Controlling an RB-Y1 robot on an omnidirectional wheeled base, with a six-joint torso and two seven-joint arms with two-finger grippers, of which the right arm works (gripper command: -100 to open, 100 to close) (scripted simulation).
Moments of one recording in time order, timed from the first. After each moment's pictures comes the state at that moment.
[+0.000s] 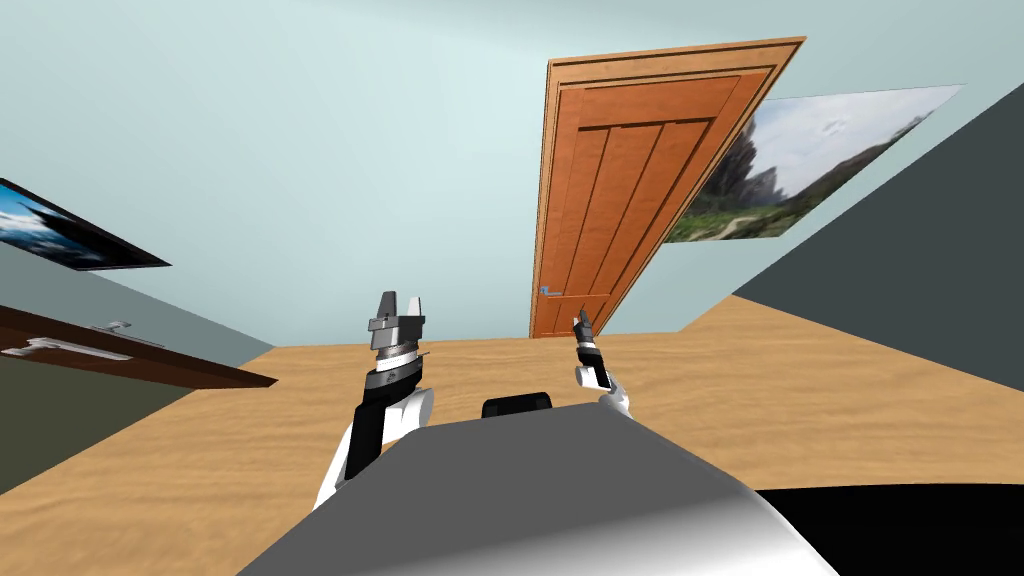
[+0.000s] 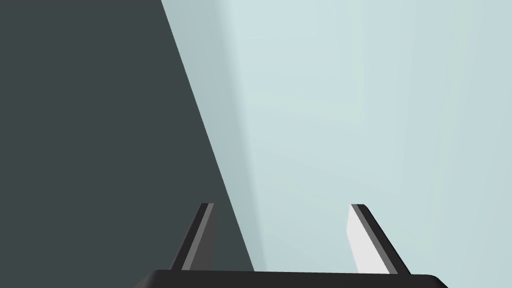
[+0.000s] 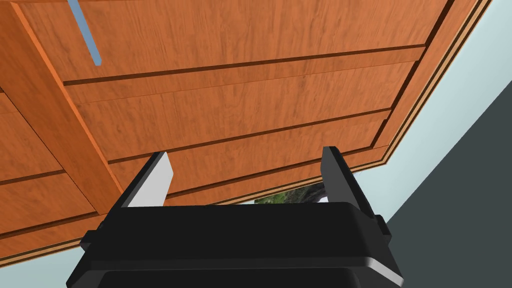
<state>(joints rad) 0.11 -0.14 -0.17 -1.23 -0.14 -0.77 0.02</state>
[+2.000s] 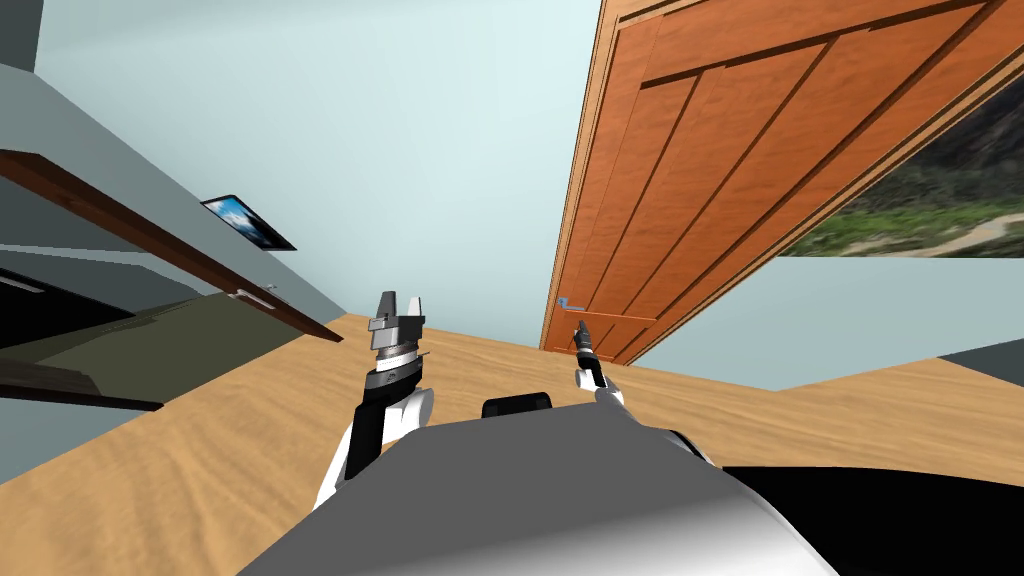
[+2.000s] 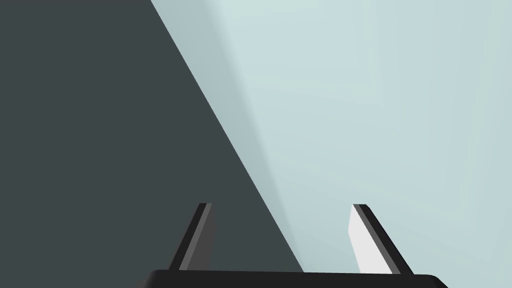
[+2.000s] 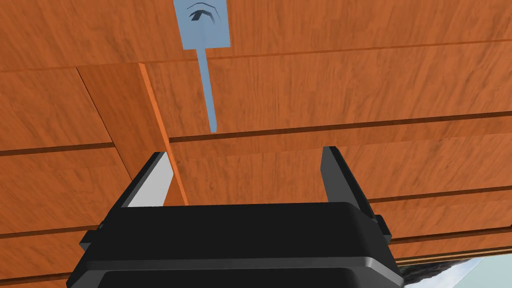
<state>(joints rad) -0.10 -0.18 -0.24 -0.70 -0.17 -0.82 -0.02</state>
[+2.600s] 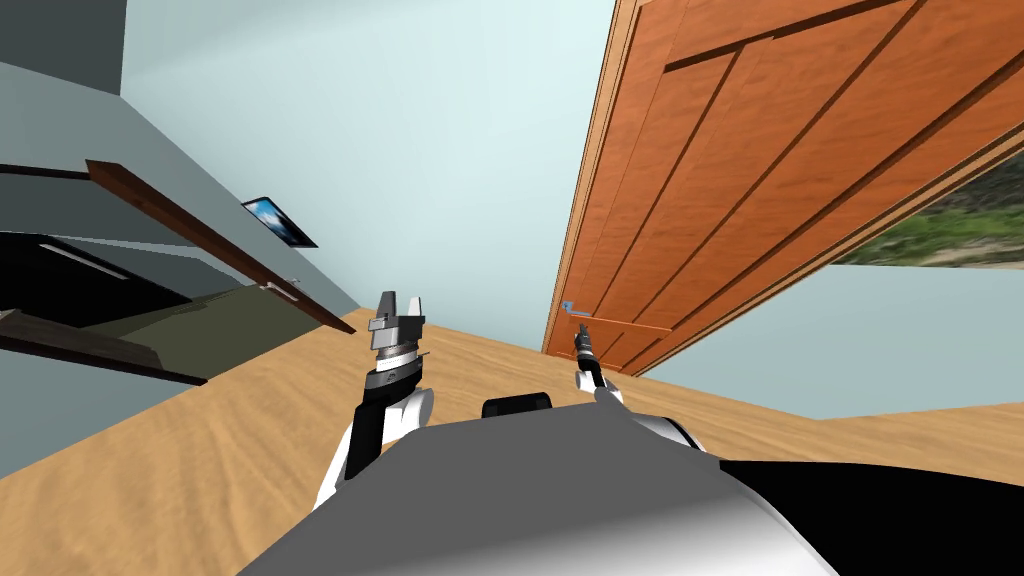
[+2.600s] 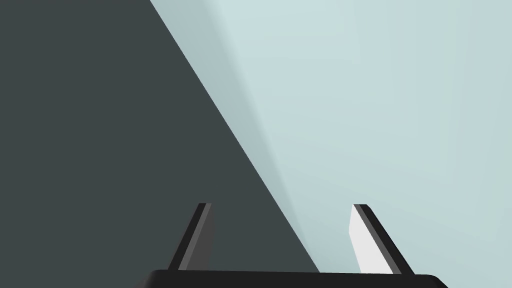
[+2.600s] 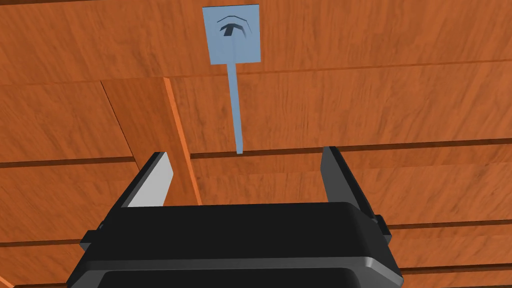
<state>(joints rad) -0.16 -0.20 -0.26 -0.53 -0.17 -0.86 -0.03</state>
